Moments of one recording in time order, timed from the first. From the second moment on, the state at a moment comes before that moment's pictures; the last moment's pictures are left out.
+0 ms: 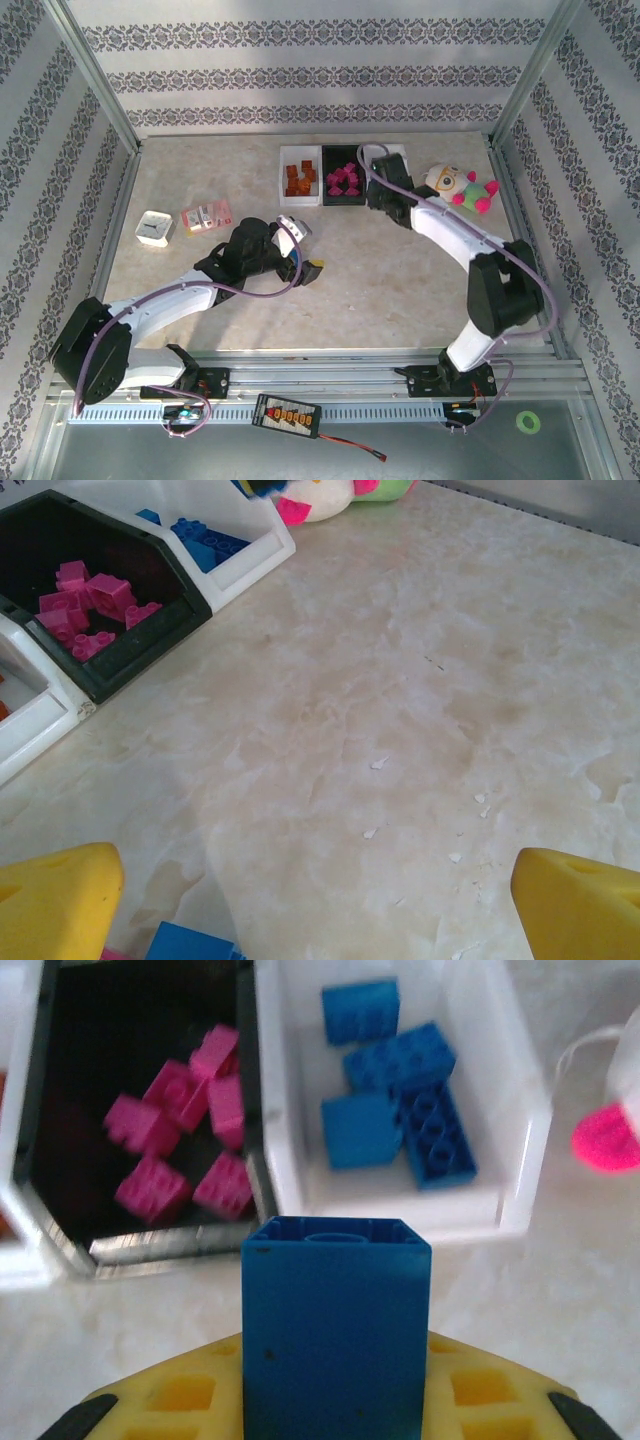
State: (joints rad) left arm -0.63 1.28 0.68 0.12 0.27 0.10; right arm 0.36 1.71 1.28 -0.39 0.22 0.43
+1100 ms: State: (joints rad) left arm -0.63 1.29 0.68 -0.03 -0.07 -0.16; right arm 0.28 1.80 1.40 -0.39 0.08 0.31
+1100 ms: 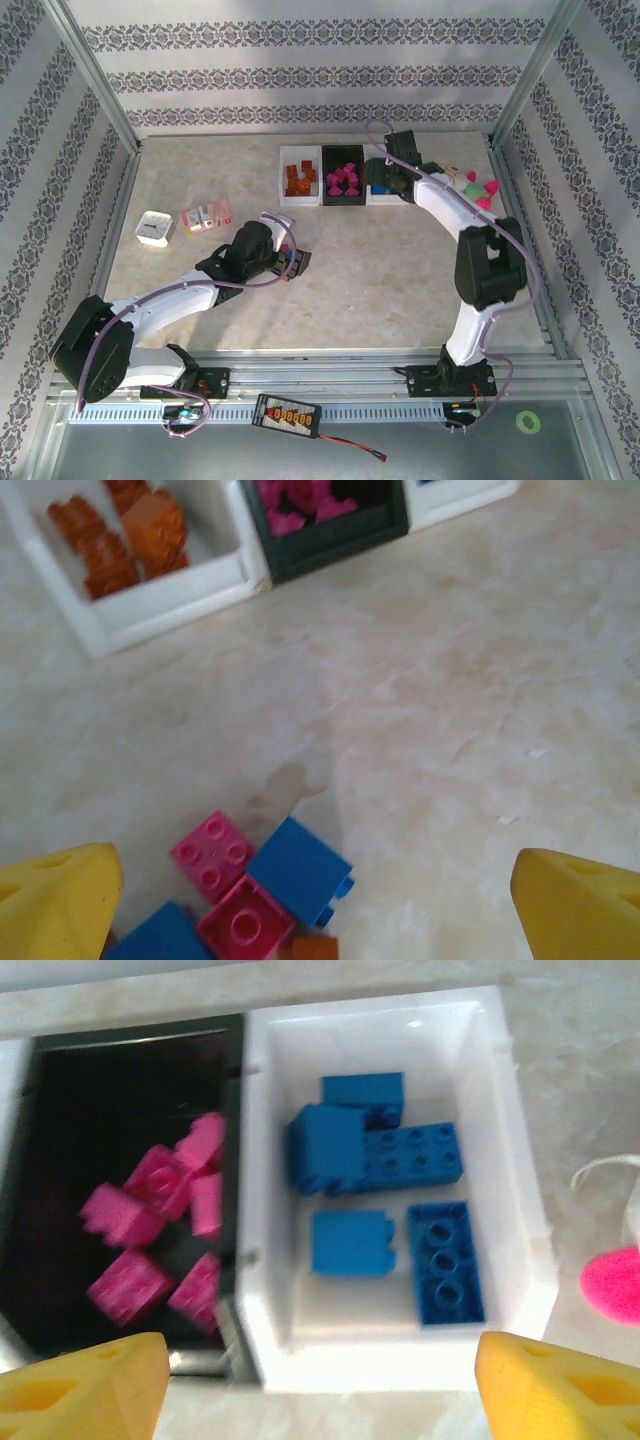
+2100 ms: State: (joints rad) left arm -0.64 1.63 0.90 -0.45 -0.01 -0.33; right arm 0.41 1.35 0.93 -0.31 0.01 0.32
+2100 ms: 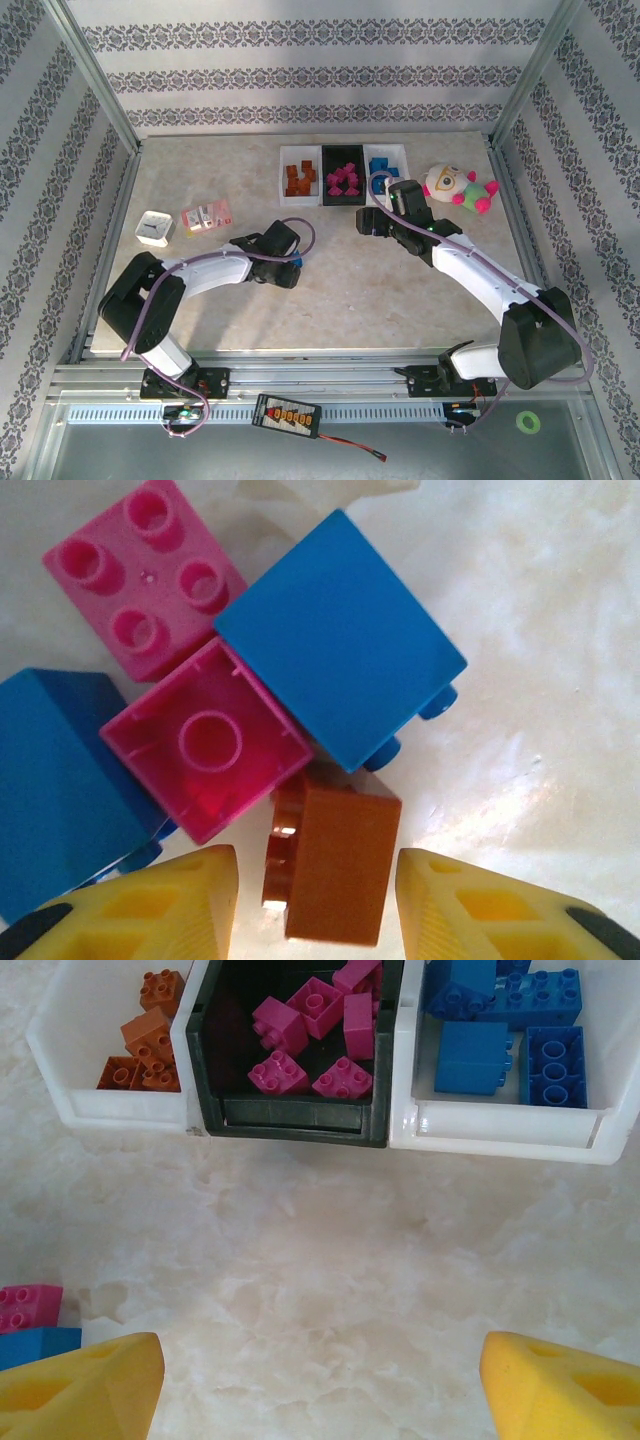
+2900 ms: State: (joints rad) left arm -0.63 1.57 1.03 -0.44 -0.08 -0.30; right arm 0.42 1.22 0.92 -0.31 -0.15 0.33
